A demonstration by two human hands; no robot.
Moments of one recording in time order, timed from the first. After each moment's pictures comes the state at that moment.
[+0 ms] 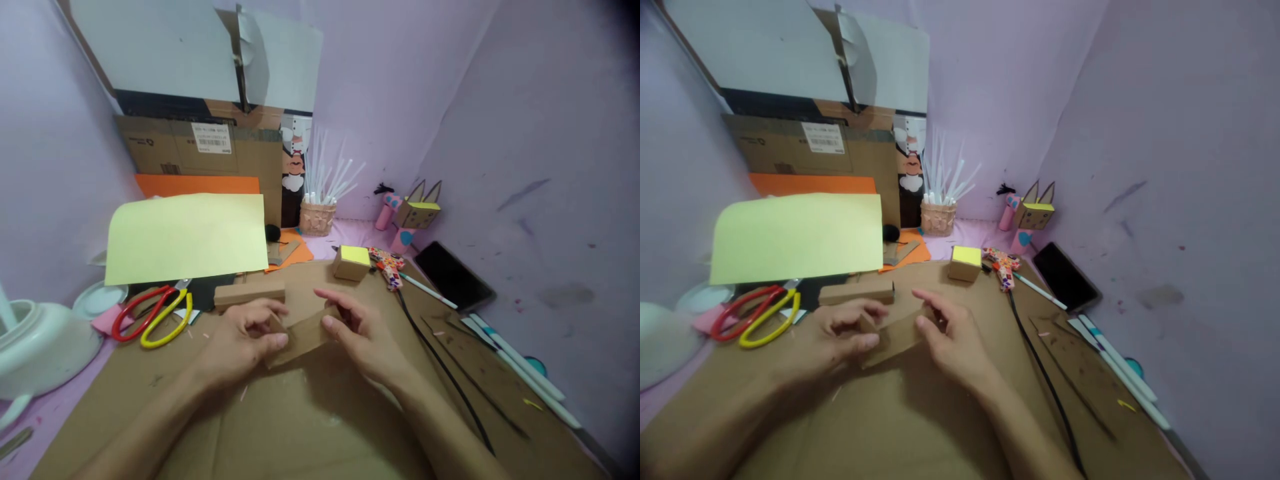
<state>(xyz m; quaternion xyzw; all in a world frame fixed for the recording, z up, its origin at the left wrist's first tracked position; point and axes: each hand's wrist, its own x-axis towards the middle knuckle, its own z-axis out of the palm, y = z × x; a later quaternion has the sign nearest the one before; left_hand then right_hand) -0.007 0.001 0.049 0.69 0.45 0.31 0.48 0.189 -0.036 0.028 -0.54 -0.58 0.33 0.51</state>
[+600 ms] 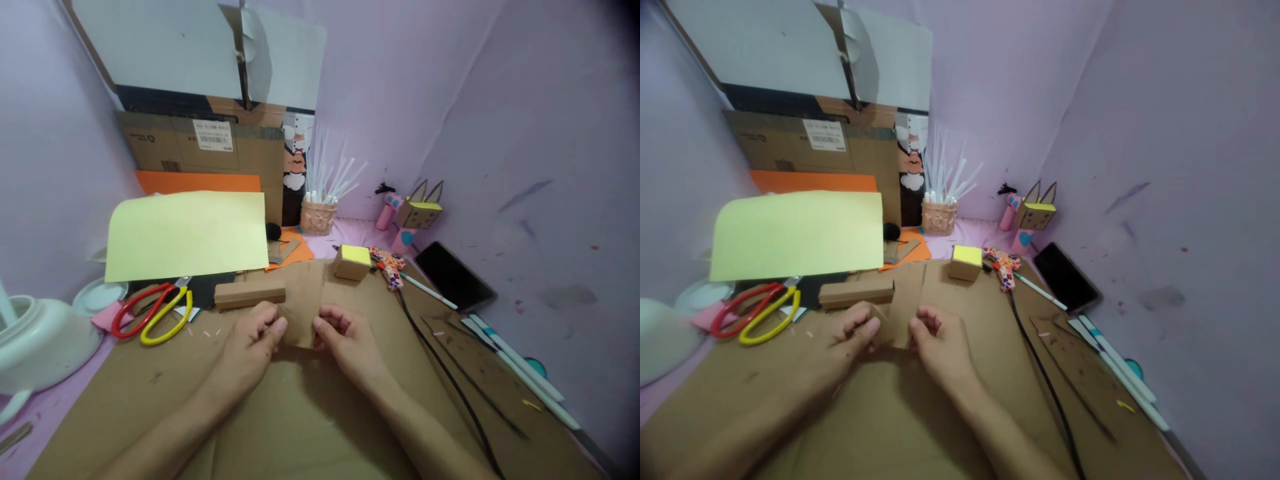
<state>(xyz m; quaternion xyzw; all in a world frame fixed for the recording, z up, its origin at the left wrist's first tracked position) 0.004 -0.008 0.026 0.69 0.44 0.35 0.45 0.159 -0.036 0.018 -0.53 -0.41 0.51 0.54</state>
